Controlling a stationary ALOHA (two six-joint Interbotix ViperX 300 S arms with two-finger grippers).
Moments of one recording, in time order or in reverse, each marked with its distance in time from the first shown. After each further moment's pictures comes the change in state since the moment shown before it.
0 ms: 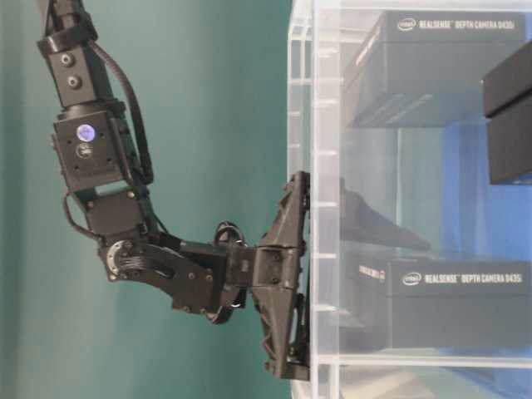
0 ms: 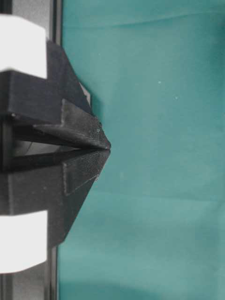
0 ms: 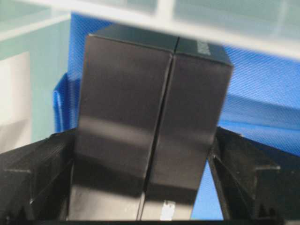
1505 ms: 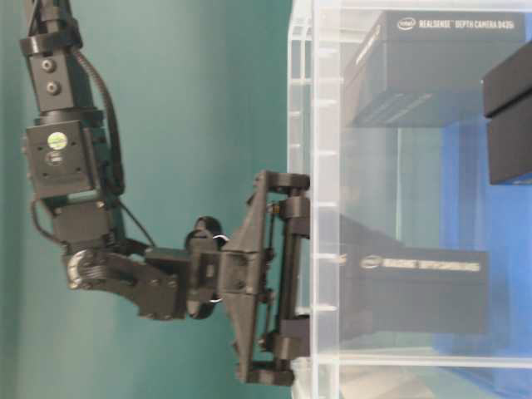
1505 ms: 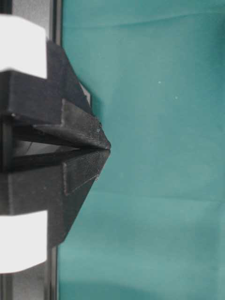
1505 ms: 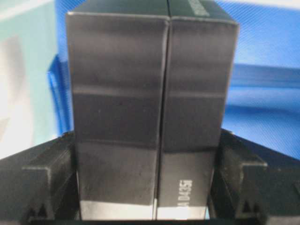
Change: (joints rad) left arm 0.000 0.000 0.000 0.000 0.000 0.000; right arm 0.005 0.002 -0.118 0.000 0.169 0.078
